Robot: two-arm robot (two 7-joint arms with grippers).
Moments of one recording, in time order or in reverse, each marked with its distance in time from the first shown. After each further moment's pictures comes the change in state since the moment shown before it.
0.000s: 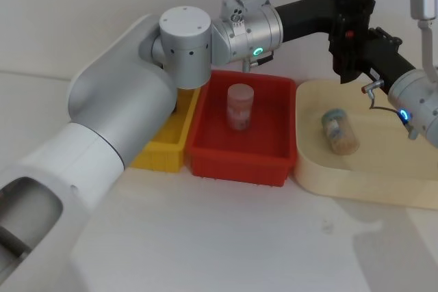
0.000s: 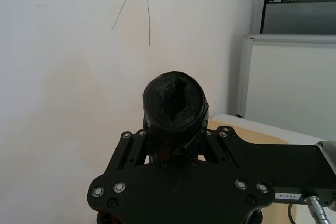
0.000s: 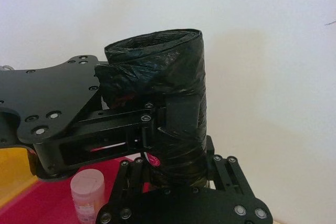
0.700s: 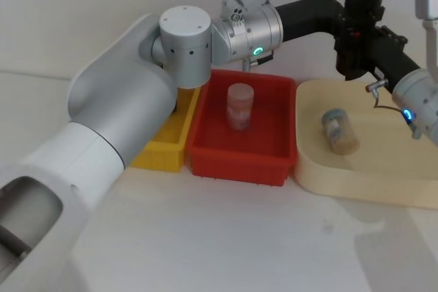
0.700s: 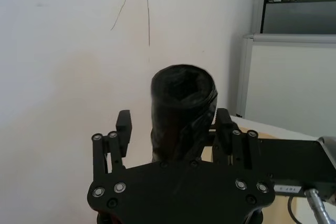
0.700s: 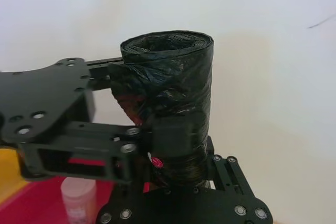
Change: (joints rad) left arm 0.000 0.000 0.000 0.000 0.000 0.000 0.000; right arm -0.008 0.001 0.011 -0.006 -0.010 -0.010 -0.014
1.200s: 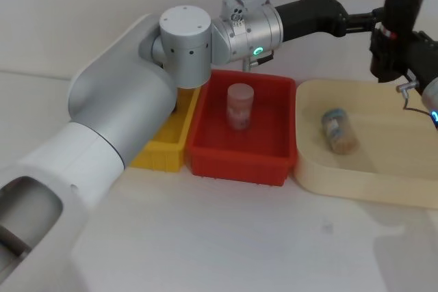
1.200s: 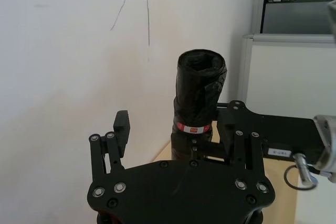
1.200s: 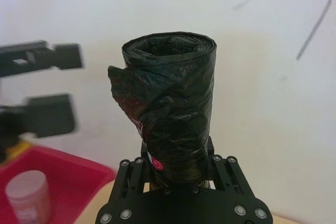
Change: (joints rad) left arm 0.000 0.000 0.000 0.000 0.000 0.000 0.000; right arm -0.013 0.020 0.065 0.012 -0.013 0.013 -0.058
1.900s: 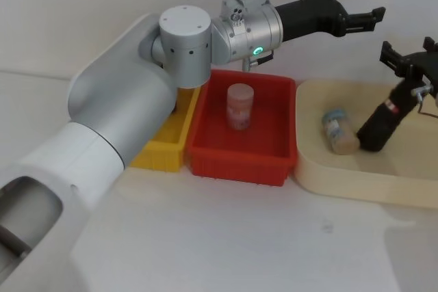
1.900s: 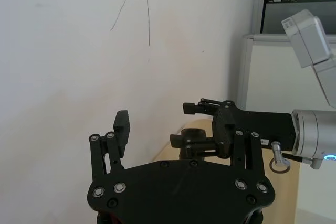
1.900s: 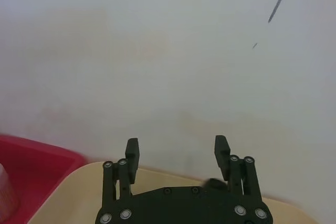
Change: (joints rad) left arm 0.000 0.000 0.000 0.000 0.000 0.000 0.000; right arm 0.057 0.005 0.030 0.122 -0.005 0.034 0.005
